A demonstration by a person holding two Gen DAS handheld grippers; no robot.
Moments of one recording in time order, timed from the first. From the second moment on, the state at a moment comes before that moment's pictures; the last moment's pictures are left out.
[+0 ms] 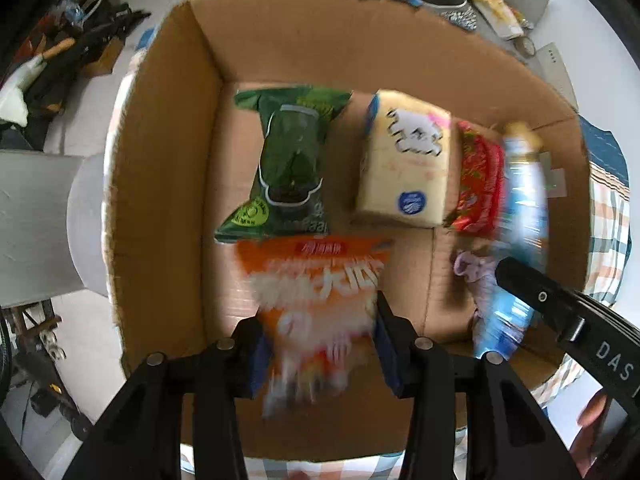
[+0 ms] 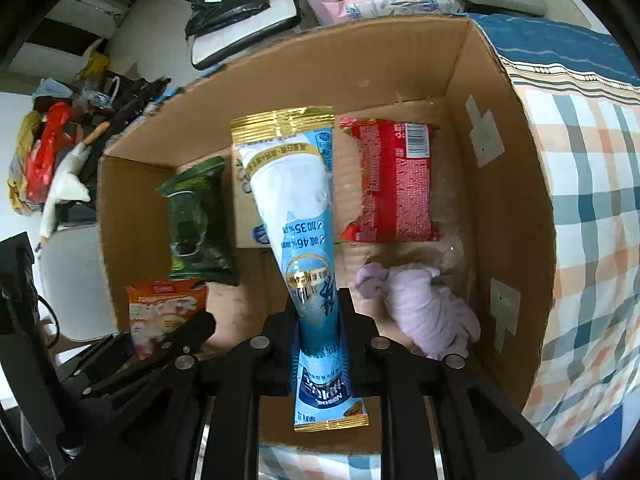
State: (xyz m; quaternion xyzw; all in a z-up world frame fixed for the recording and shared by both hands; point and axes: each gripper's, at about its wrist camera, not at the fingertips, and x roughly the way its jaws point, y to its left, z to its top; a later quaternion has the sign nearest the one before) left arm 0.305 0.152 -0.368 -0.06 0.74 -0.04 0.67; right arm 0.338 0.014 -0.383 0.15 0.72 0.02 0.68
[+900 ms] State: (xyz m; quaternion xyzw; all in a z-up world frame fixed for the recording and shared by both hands) left arm 0.272 0.169 -0.298 -0.02 0.64 0.00 0.77; right arm 0.289 -0.002 -0.355 0.04 0.69 0.01 0.72
